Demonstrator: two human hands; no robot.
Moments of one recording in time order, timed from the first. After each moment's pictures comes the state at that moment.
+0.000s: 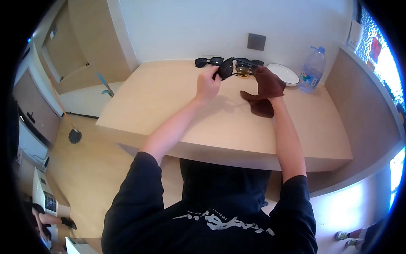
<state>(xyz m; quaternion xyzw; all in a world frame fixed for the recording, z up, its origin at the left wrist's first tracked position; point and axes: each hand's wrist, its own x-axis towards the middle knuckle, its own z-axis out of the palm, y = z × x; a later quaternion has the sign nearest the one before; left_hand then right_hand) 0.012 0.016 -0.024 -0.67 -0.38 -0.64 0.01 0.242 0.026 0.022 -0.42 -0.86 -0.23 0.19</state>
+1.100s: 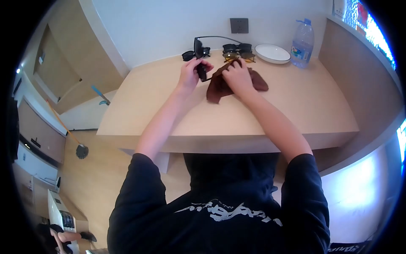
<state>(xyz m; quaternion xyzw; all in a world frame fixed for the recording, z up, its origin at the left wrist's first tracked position) -0.007 0.021 -0.017 -0.53 -0.24 -0.62 -0.52 0.189 0.025 -0.049 -0.36 -0.80 -0.36 0.31</state>
